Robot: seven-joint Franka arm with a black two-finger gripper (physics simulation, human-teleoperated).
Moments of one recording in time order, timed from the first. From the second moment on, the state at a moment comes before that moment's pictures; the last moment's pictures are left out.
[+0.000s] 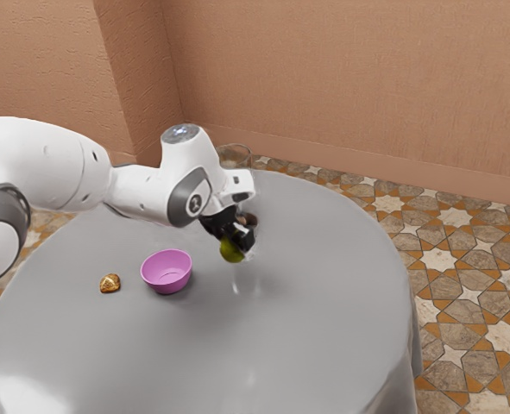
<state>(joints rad) -0.33 0.43 0.24 -1.89 -0.20 2.56 0.19</state>
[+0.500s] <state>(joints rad) -0.28 0.21 0.32 -2.12 -0.07 2.55 0.27</state>
